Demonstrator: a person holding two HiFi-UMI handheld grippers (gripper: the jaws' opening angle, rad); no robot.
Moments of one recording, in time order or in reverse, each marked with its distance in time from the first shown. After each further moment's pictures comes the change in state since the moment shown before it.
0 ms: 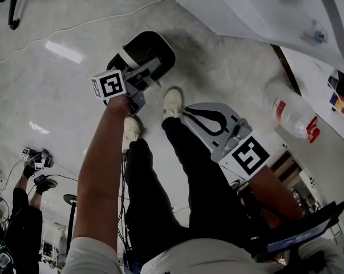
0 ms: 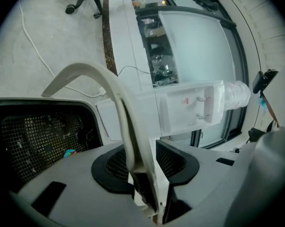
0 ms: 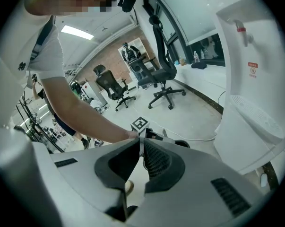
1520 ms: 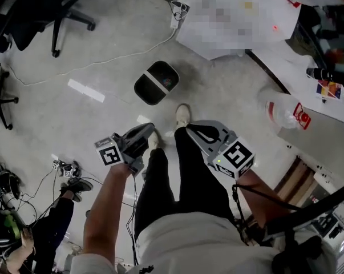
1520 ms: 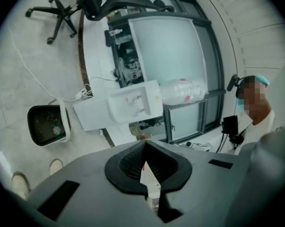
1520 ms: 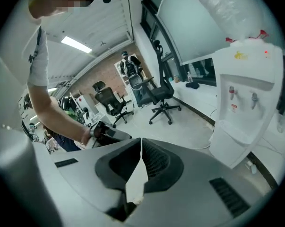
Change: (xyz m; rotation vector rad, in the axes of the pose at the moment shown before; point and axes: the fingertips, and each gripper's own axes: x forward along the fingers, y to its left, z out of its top) left arm -0.197 -0.318 -0.074 0.101 0.024 -0.076; right arm -0.122 0.148 0.101 0.119 -0.128 -0.129
